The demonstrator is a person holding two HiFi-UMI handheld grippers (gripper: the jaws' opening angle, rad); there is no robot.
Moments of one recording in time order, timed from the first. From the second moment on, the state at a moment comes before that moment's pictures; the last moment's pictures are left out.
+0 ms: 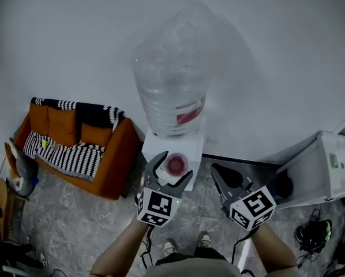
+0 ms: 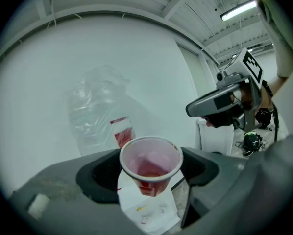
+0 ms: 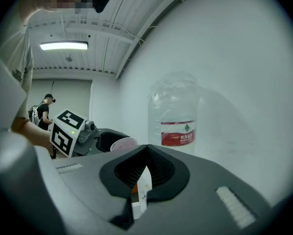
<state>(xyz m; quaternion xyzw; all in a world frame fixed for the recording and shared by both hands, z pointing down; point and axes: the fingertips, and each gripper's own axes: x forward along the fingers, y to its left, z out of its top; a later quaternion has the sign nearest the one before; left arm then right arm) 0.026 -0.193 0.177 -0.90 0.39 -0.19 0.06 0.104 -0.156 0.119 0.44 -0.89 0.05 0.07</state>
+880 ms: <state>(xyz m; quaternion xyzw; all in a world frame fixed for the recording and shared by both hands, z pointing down) 0.073 -0.296 0.308 -0.88 0.43 -0.19 -0.04 0.140 -0.247 0.217 0.48 -0.87 0.11 0.08</state>
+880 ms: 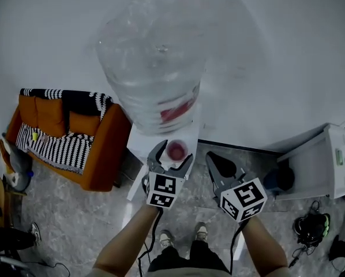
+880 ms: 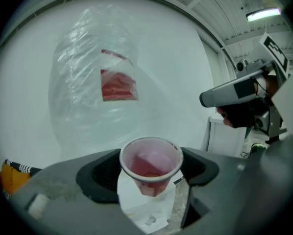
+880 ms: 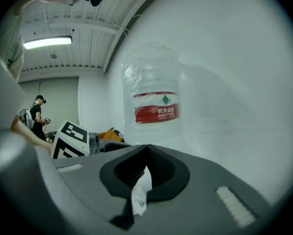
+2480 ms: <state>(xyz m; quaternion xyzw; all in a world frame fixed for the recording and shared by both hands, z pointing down) 0.072 -0.301 0.338 -0.88 0.43 -0.15 -0.09 0.166 -0.233 0.258 0.49 -0.85 0.16 0.08</state>
